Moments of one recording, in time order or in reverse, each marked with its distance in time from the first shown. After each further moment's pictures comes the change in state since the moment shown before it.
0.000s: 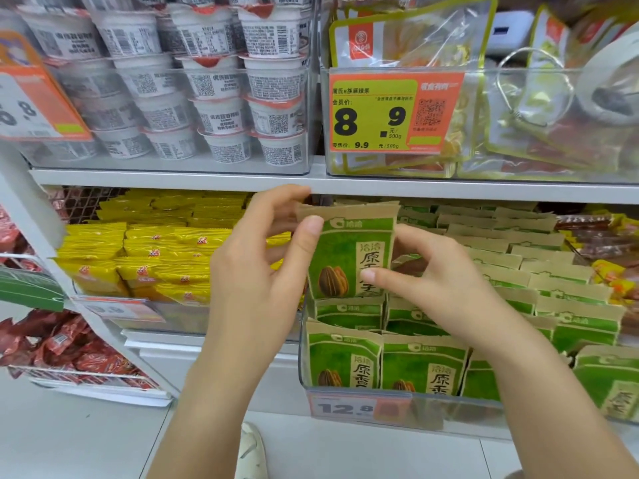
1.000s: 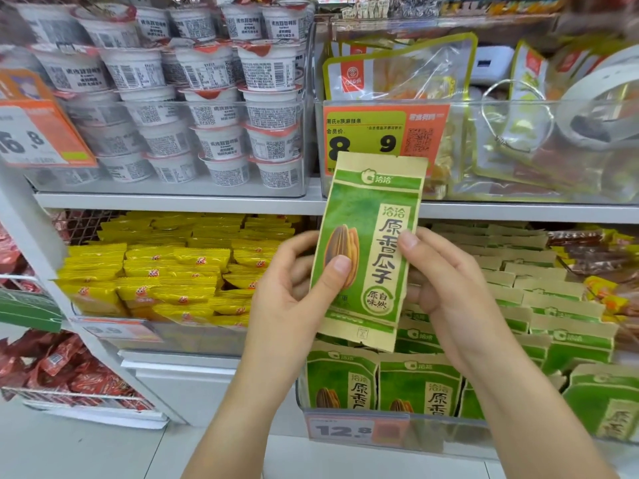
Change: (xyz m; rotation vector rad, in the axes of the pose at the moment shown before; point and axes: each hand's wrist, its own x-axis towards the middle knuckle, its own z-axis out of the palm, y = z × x) left_hand -0.008 -0.005 0.025 -0.544 -0.141 -0.423; right_hand -0.006 -0.016 0.004 0.717 0.192 0.094
